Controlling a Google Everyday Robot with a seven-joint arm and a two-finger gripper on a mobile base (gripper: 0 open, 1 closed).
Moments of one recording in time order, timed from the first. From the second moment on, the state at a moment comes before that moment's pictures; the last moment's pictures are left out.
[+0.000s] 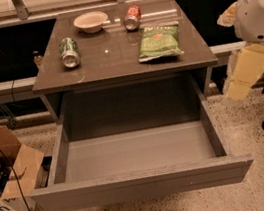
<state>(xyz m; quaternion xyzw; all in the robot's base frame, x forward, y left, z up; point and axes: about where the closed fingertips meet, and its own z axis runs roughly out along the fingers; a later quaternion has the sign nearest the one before) 0.461 -0.194 0.973 -0.58 0.78 -0.03 0.22</state>
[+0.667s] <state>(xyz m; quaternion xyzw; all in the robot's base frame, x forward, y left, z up) 0.530 -0.165 0.944 -0.58 0.77 0.02 0.26</state>
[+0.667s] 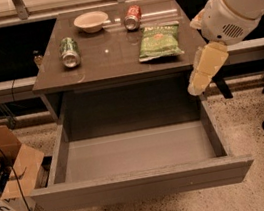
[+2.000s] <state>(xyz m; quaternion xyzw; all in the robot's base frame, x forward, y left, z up) 0.582 -0.127 0.936 -0.55 0.77 0.04 0.32</state>
